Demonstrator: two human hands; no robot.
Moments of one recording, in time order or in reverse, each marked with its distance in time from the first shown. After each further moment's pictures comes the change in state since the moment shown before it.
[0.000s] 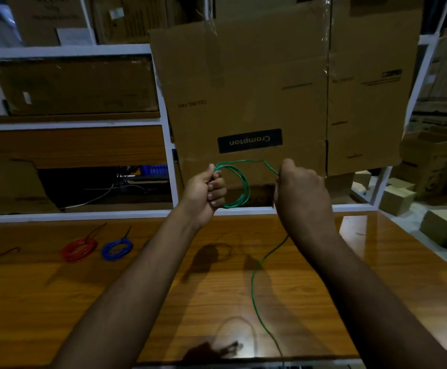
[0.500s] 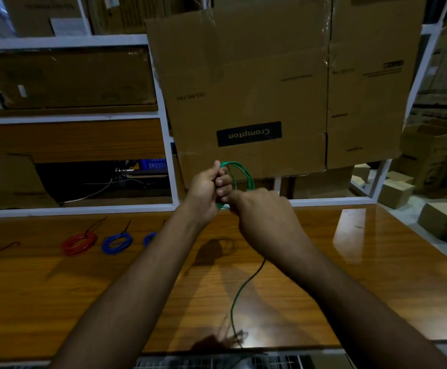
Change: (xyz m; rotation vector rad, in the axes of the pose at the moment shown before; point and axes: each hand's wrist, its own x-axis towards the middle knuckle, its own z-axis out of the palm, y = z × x) left_hand -0.007 -0.012 0.011 0.036 0.022 -0.003; right_hand -0.028 -0.035 0.003 0.006 -0.324 -0.323
